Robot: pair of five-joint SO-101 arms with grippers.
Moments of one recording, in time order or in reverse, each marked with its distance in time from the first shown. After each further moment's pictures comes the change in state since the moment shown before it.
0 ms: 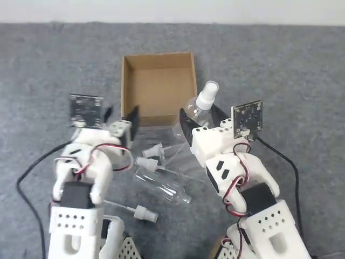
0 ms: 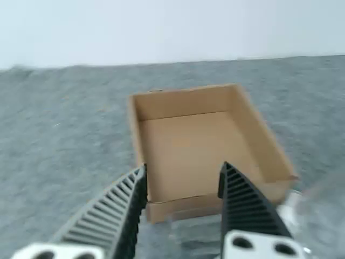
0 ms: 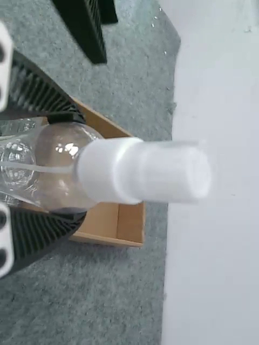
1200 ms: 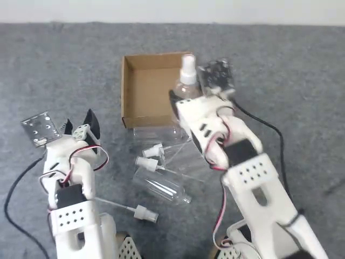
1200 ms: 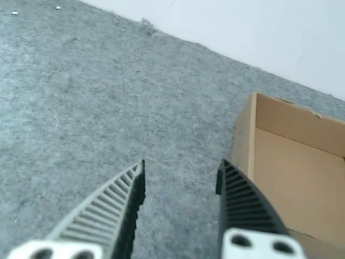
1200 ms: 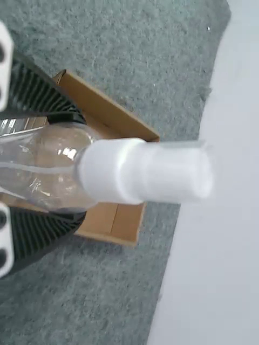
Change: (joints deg) left arm -19.4 0.0 18.5 -19.2 9.8; right arm -0.8 32.4 -24.4 0.0 9.1
